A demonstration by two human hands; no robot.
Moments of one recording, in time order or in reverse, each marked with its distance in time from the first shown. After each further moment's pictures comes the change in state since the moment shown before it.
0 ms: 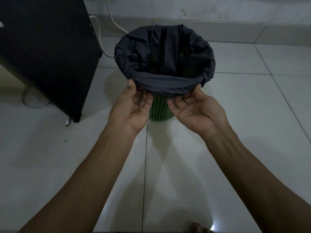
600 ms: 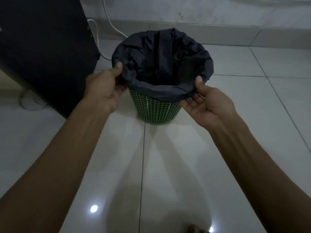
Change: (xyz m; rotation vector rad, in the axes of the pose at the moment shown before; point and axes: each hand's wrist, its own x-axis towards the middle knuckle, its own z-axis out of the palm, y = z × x) left_hand 0.037 0.053 0.006 0.468 0.055 0.273; right_hand -0.005 -0.025 0.011 -0.289 0.152 -0.132
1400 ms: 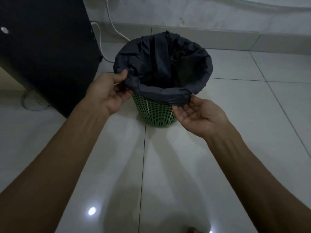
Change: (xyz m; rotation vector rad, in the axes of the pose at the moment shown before) left_hand -0.009 0.006 -0.001 -0.050 -0.102 -0.189; right_hand -0.007 0.015 0.000 0.122 0.054 0.209
